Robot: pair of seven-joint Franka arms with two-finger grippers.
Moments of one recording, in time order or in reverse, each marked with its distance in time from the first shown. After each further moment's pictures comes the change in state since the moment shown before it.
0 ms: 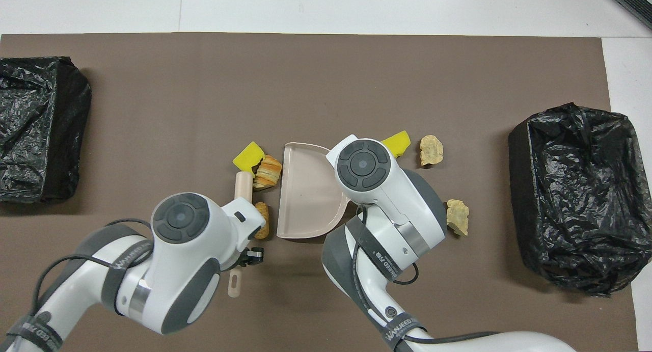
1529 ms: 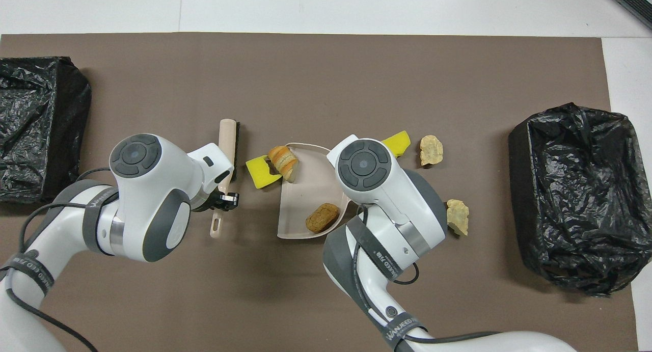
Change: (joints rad) left arm 0.193 0.221 0.027 0.166 -0.010 0.149 0.305; right arm -0.002 -0.001 0.000 -0.002 0.000 0.000 0.000
